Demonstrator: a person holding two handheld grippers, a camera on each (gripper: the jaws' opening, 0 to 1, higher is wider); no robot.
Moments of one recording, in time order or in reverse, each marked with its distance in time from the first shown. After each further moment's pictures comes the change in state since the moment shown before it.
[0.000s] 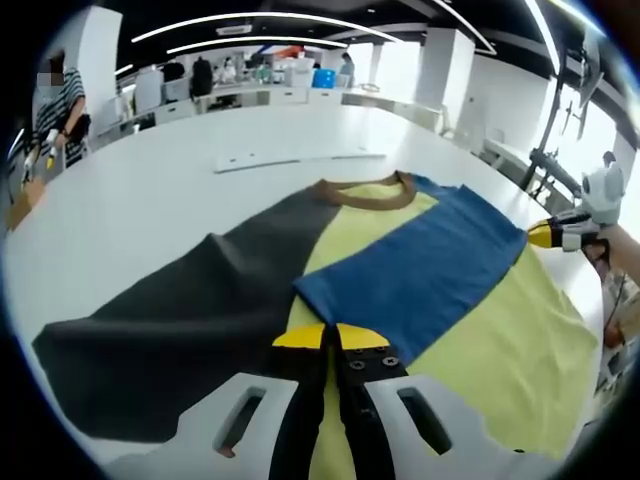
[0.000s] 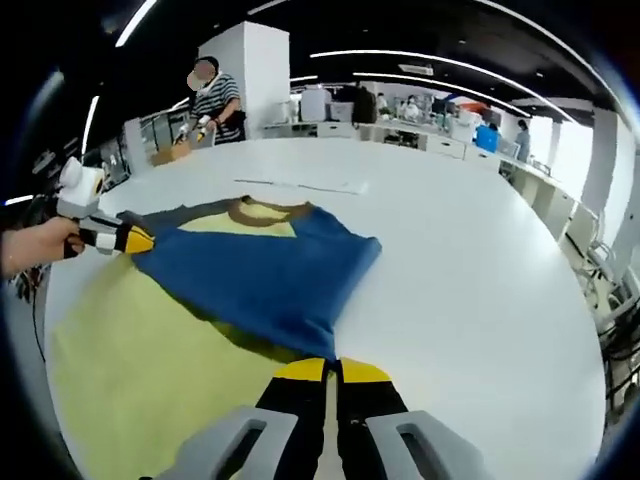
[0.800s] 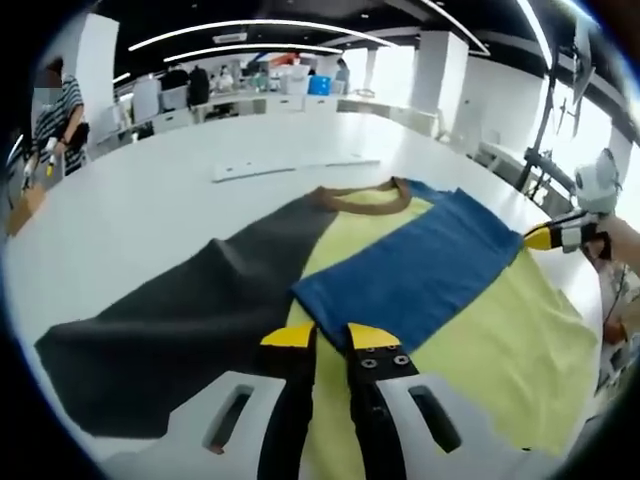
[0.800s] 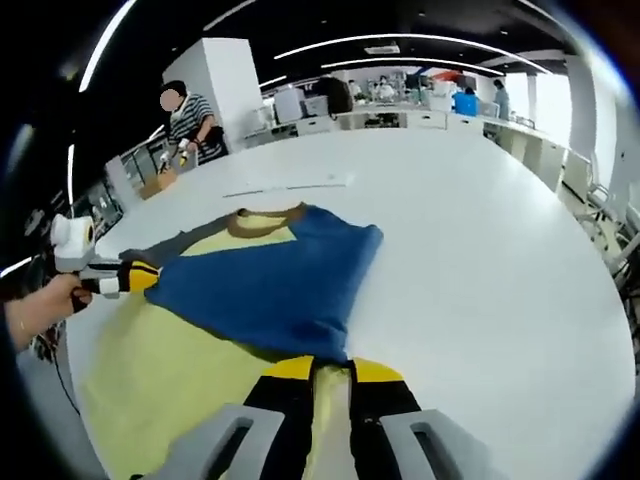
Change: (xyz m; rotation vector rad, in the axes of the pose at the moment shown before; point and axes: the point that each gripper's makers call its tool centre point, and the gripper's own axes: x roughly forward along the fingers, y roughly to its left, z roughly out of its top) left arm -0.007 -0.005 0.003 -0.003 -0.042 -0.020; right arm -0.004 0.010 -0.004 0.294 0.000 0.072
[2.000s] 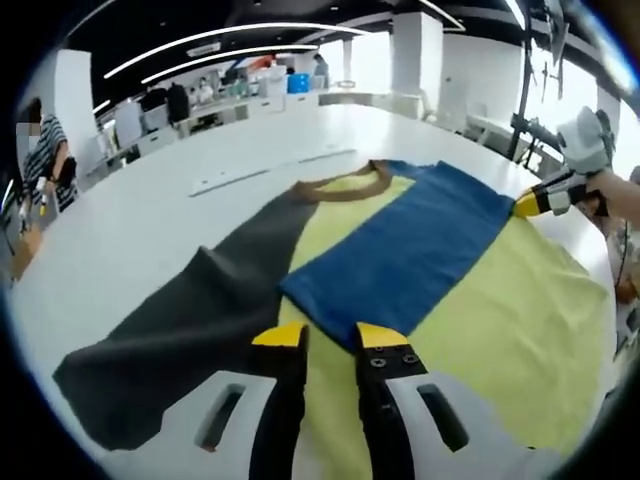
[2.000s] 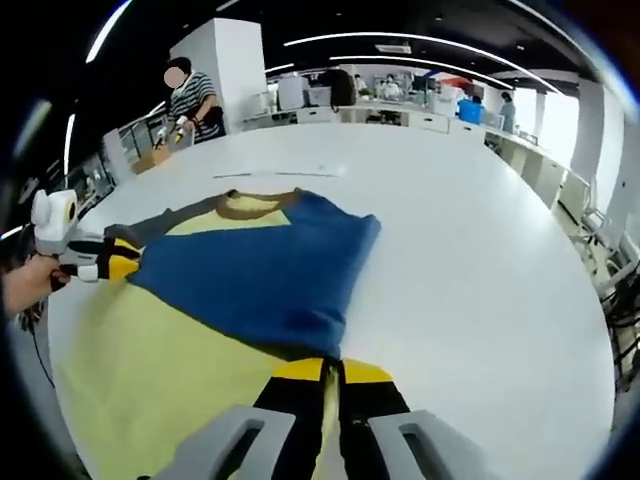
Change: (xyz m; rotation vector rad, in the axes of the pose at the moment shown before) left arm 0.006 -0.022 -0.005 0.165 0.040 0.025; right arm 0.002 -0.021 0.001 -0.131 0.031 -0.055
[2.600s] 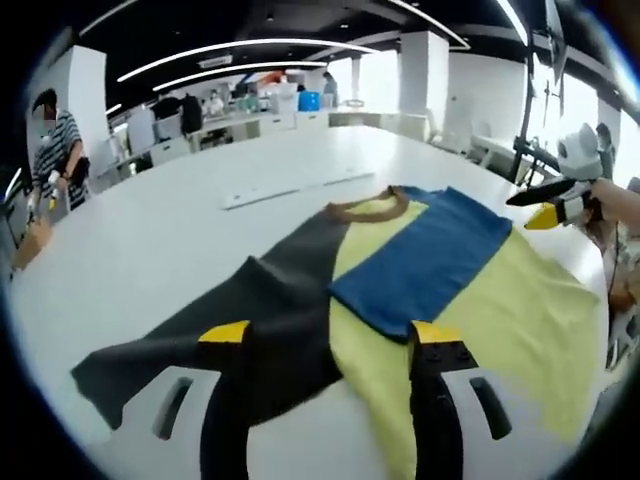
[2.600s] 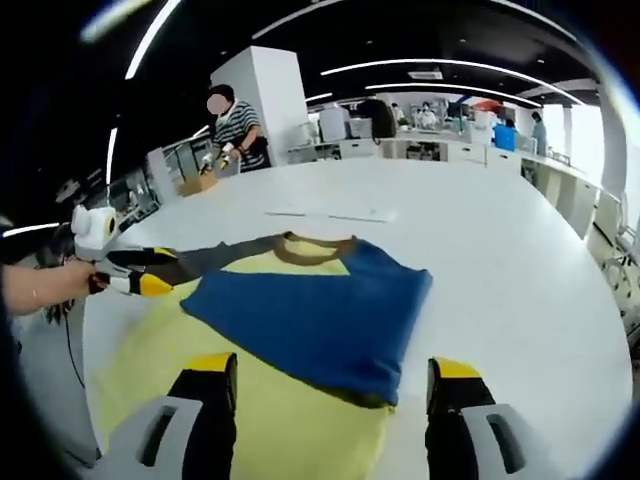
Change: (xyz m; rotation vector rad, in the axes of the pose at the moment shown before) left arm -0.041 0.039 0.007 -0.044 -0.098 0.022; right arm -0.029 0.056 0.042 -0.035 -0.172 0.221
